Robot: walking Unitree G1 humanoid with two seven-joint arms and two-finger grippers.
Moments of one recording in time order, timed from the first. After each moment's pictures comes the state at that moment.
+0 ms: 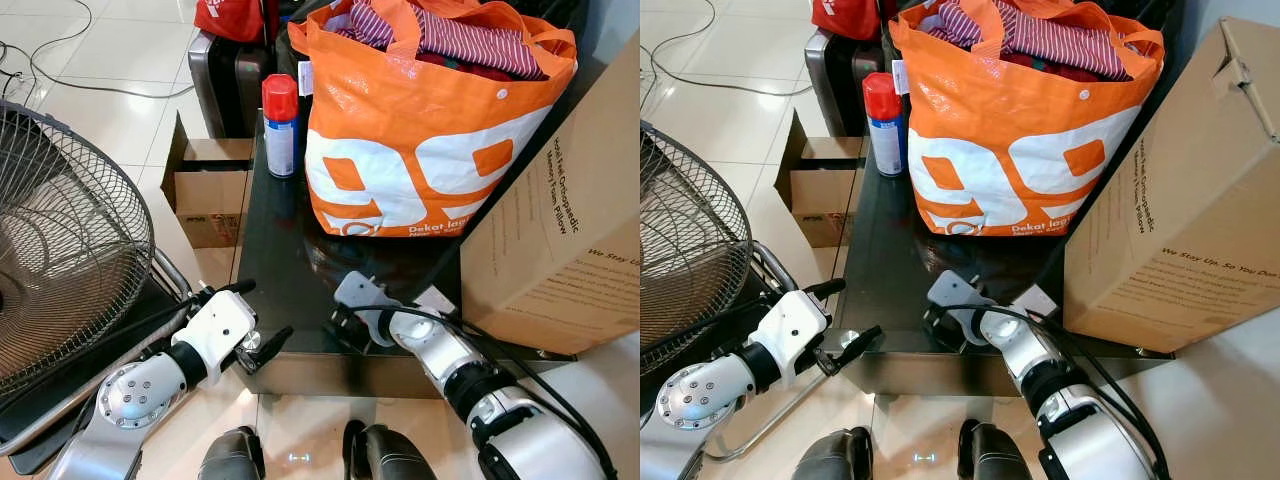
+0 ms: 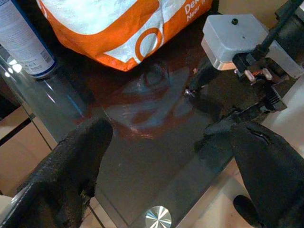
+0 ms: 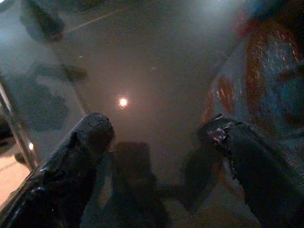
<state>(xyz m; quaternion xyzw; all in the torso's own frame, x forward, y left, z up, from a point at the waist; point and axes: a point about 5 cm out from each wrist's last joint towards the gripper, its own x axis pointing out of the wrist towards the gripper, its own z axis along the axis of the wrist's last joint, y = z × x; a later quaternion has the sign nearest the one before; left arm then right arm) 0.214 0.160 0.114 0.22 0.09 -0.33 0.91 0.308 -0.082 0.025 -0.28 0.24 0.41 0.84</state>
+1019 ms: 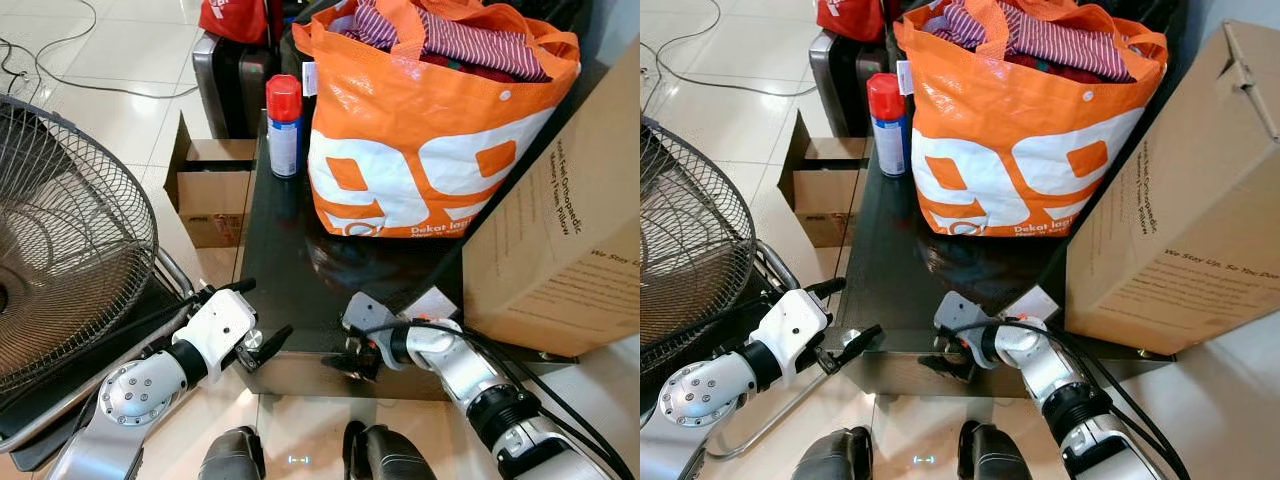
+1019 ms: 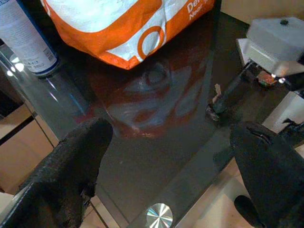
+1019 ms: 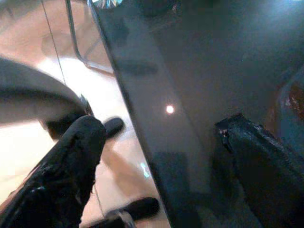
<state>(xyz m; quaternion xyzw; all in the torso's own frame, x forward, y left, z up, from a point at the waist) 0.216 0.160 0.113 0.22 0.09 -0.33 0.91 0.282 -0.097 0.021 -0.24 0.25 0.50 0.79</state>
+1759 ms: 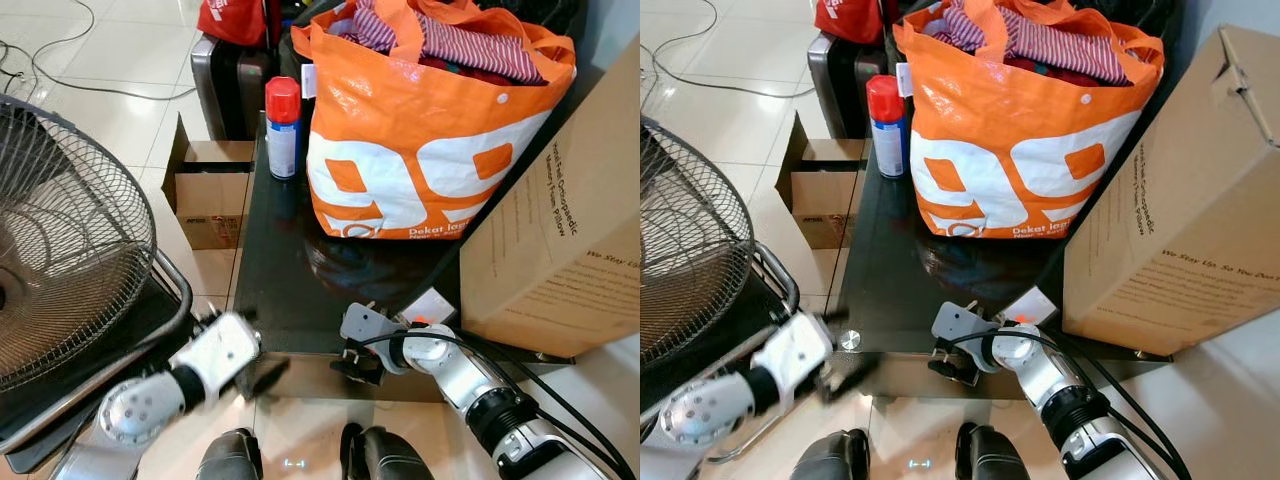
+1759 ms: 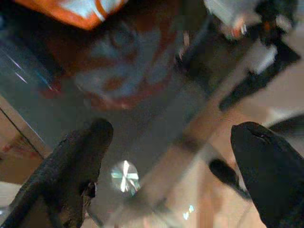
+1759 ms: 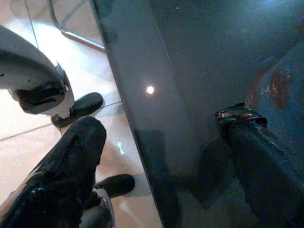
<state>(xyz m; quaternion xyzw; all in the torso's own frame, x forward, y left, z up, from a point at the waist) 0.196 0.163 0.089 0.24 0.18 -0.38 0.88 0.279 -0.095 0.014 -0.29 0.26 0.48 0.78</state>
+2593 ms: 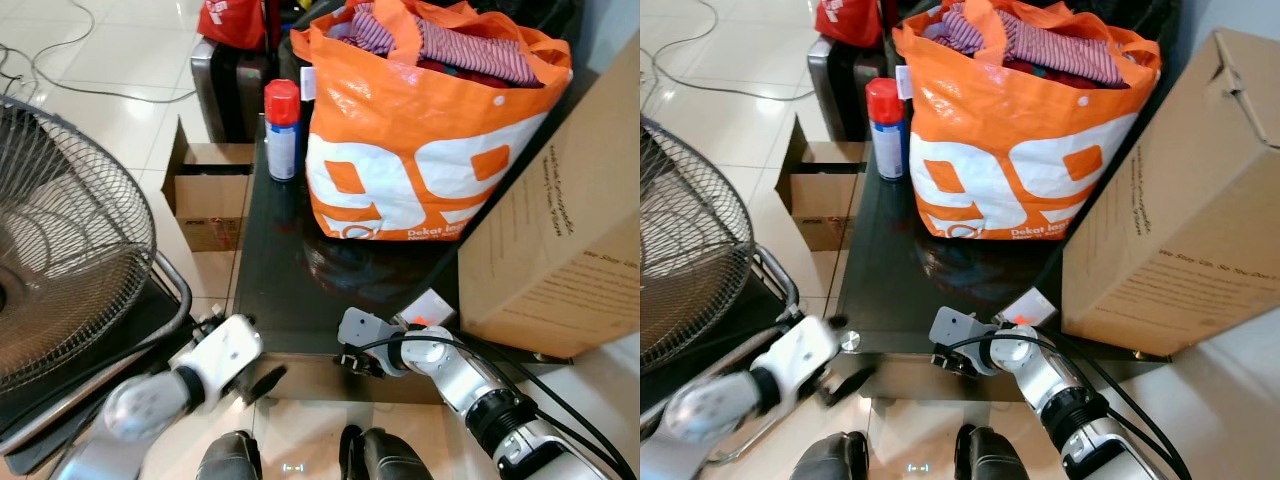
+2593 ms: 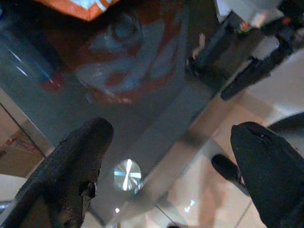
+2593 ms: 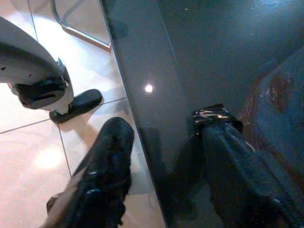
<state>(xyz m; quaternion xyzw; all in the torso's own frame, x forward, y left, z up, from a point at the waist) 0.206 0.157 0.088 0.24 0.18 -0.36 0.88 0.278 -0.093 0.013 -0.30 0.25 0.49 0.78</state>
